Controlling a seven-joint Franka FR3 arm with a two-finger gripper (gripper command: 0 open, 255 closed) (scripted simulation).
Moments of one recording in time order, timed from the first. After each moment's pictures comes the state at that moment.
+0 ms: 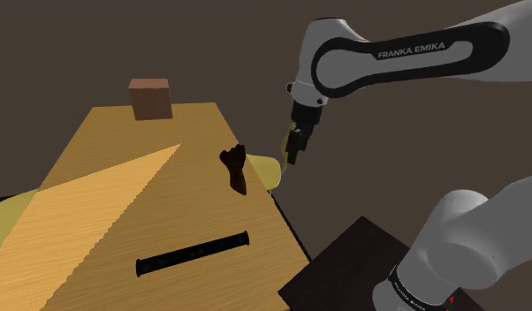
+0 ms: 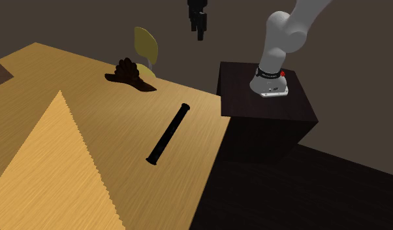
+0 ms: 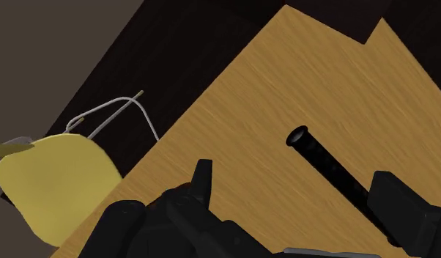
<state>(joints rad) 0.13 -0.50 0.09 -2.39 0.07 1.90 -0.21</state>
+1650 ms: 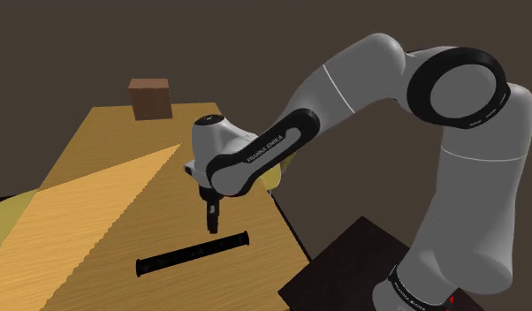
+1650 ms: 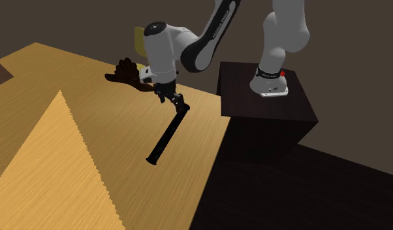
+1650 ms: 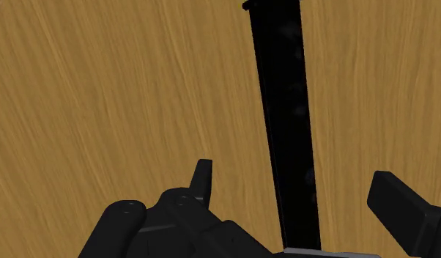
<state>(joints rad) 0.32 0.32 0.25 -2.06 -0.10 2.36 -0.38</state>
